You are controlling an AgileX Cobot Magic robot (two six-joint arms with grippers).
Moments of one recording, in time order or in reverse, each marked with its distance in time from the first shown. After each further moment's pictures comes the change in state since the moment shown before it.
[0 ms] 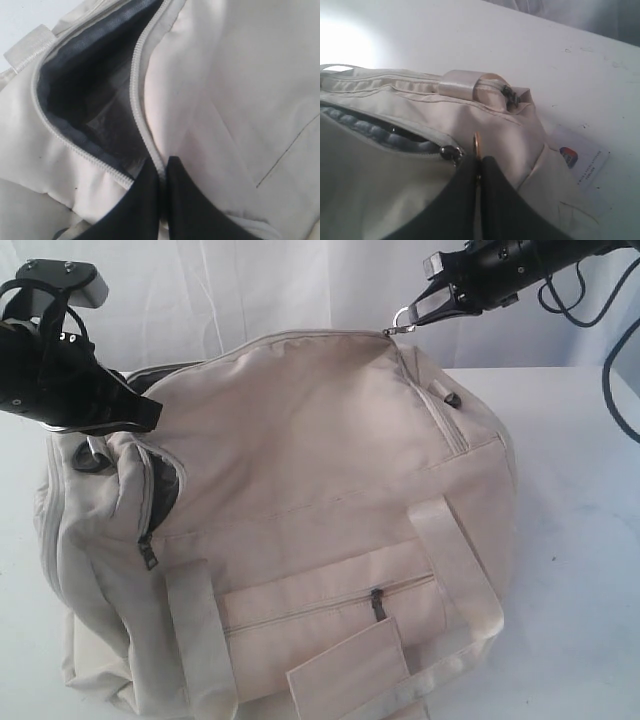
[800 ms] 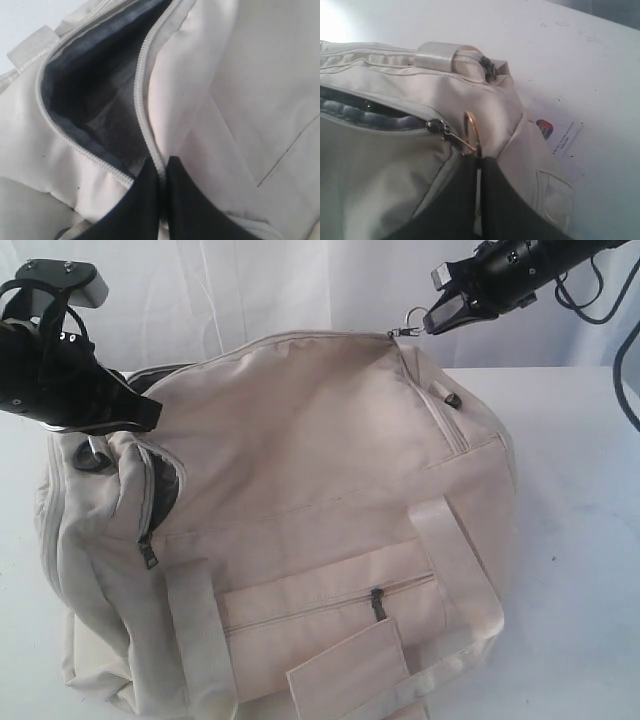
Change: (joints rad) left arm 0.000 0.000 0.000 0.000 0.000 -0.002; right arm 0.000 -0.043 0.034 -0.115 0.012 0.043
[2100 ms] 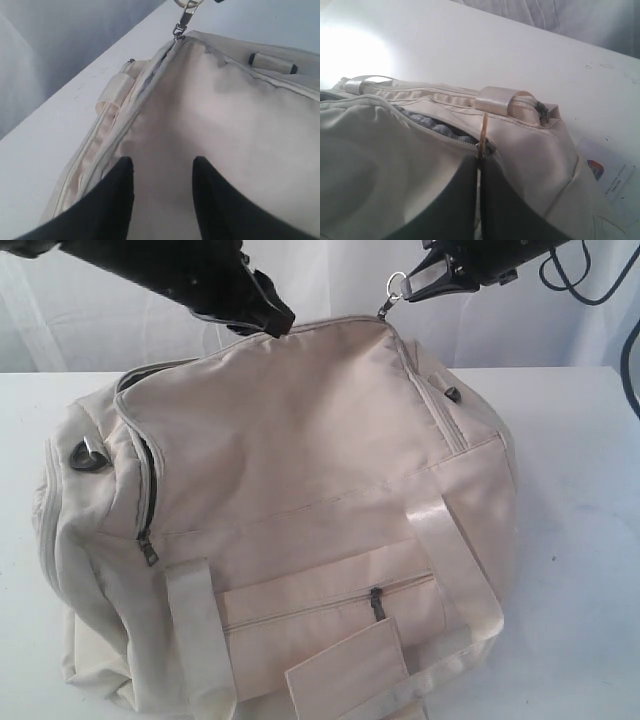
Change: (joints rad) left arm -0.154 0.417 -0.665 -0.040 0.111 0.257; right arm 0.019 -0.038 0.001 0.150 -0.004 -0.016
